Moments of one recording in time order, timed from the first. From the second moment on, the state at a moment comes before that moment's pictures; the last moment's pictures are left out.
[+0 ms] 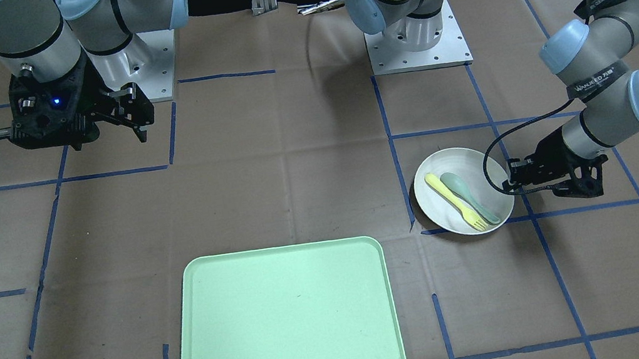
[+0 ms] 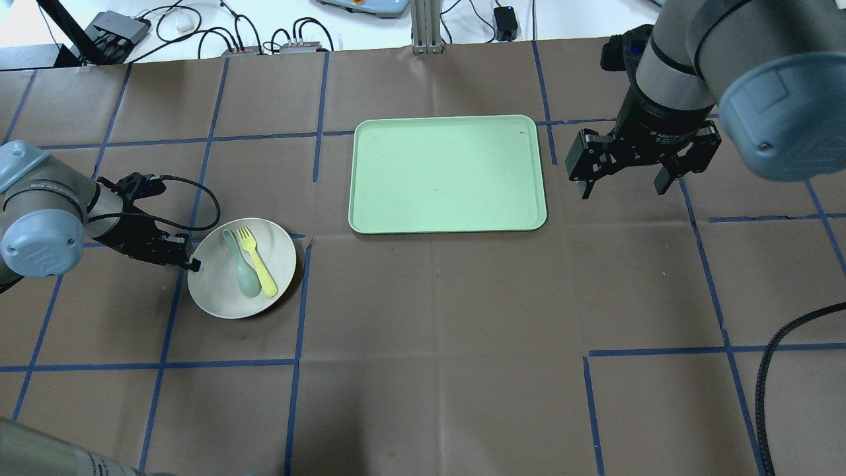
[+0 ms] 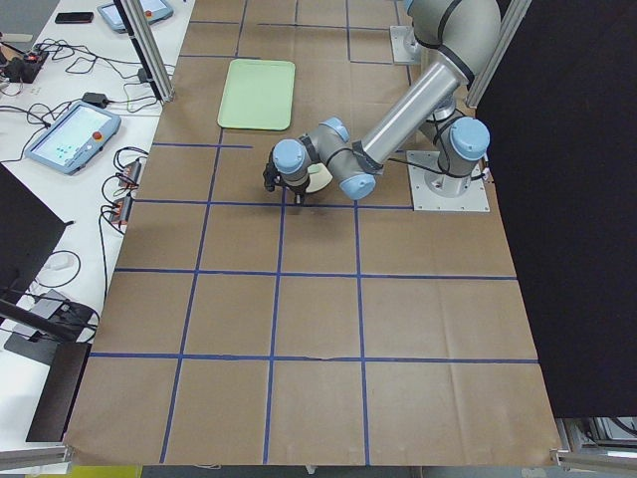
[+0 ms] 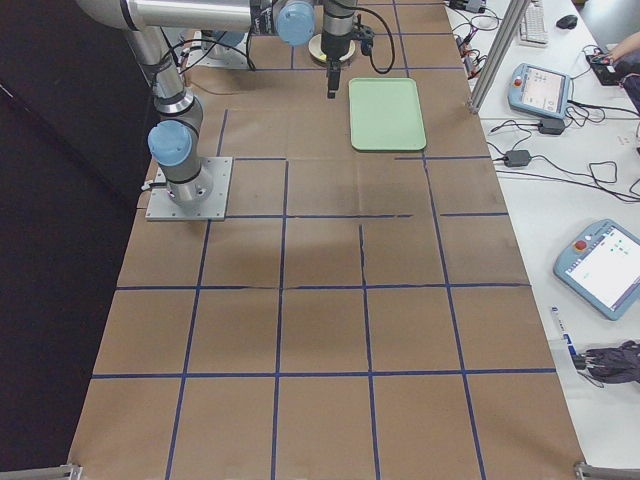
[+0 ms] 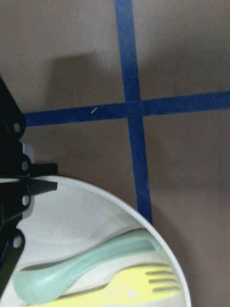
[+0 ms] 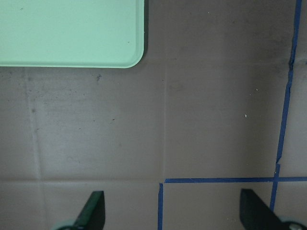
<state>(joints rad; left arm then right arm) -1.03 -1.89 -2.00 -1.06 1.35 0.62 1.59 -1.60 1.68 -1.59 -1.59 0.01</state>
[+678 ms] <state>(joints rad) -1.10 -1.85 -1.97 -1.06 1.23 0.59 1.59 -1.60 1.68 -1.59 -1.59 0.01</state>
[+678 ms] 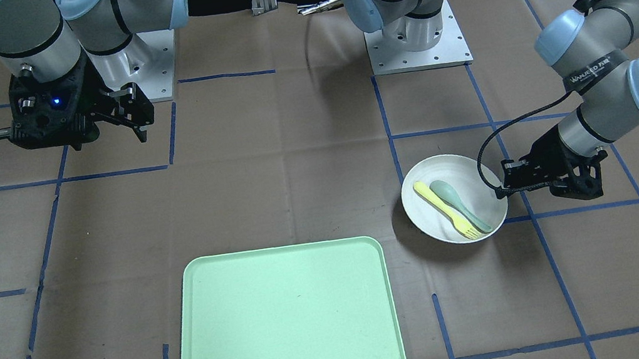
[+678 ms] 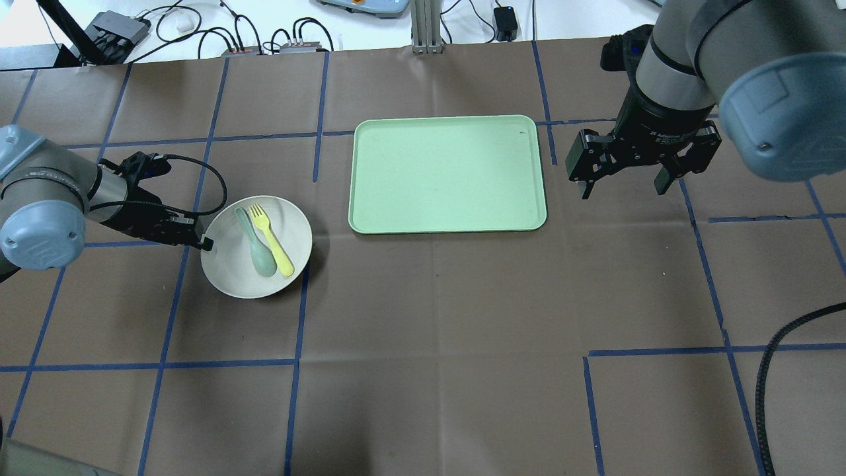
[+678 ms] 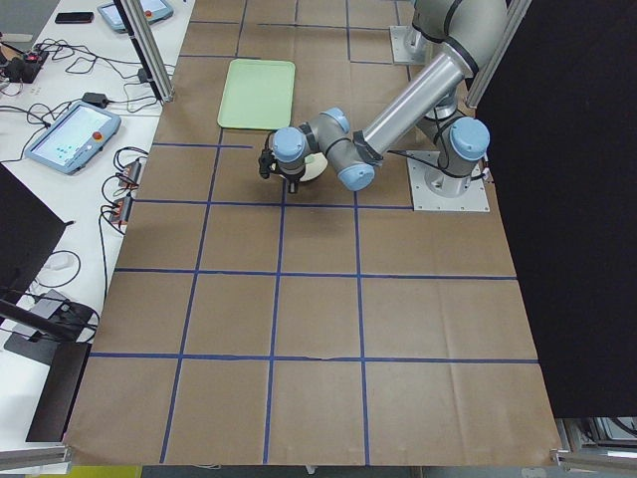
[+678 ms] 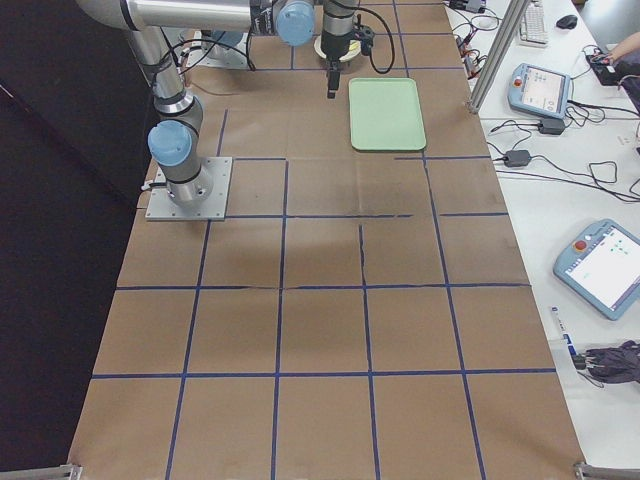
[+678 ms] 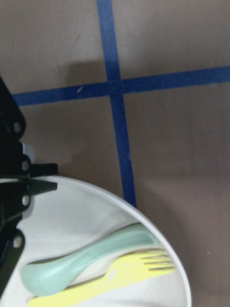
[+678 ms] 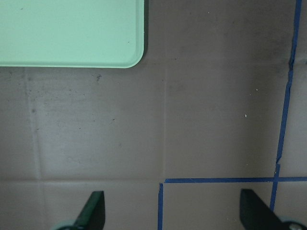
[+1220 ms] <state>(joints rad) -1.33 -1.92 -1.81 -1.06 1.17 0.45 1.59 -1.60 1.68 -1.59 -1.59 0.01</state>
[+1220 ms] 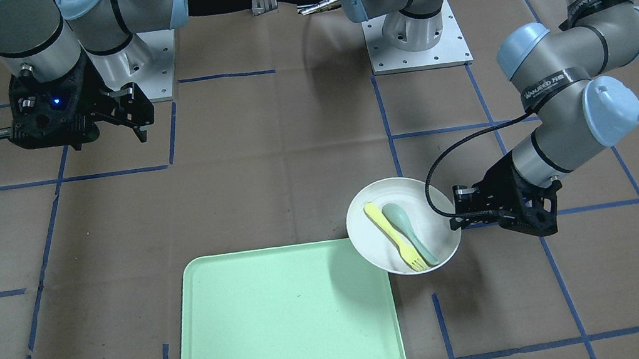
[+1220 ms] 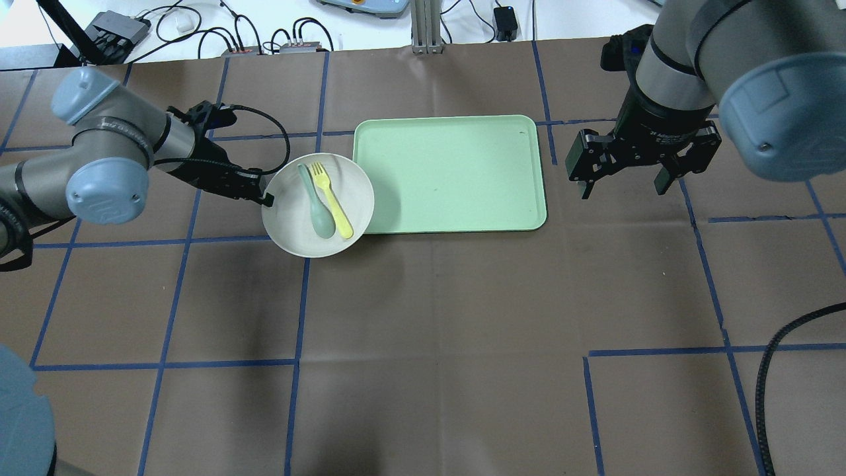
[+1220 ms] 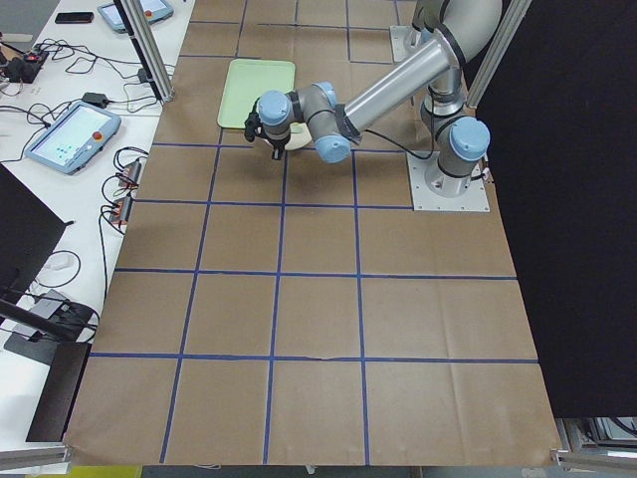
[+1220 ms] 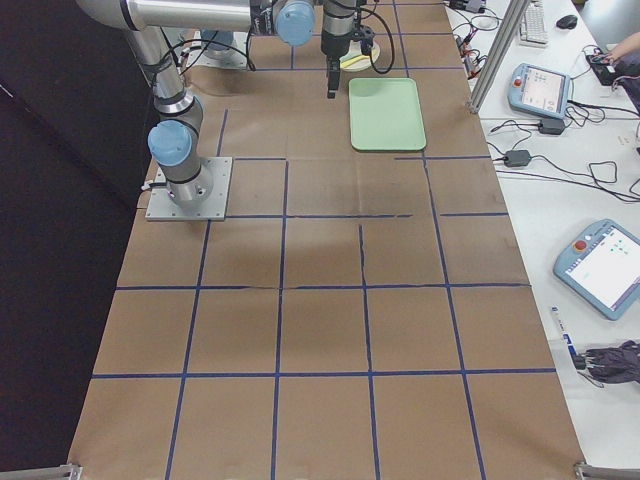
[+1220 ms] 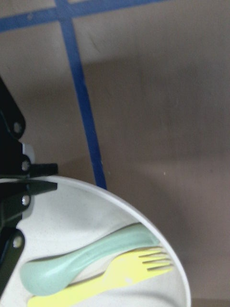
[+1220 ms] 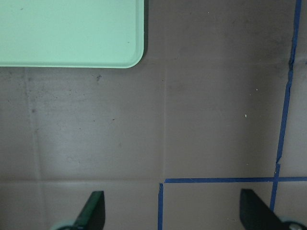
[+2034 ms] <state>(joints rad) -1.61 -2.24 -1.43 -1.07 1.17 0.28 1.59 -1.60 1.68 -1.59 -1.59 0.01</state>
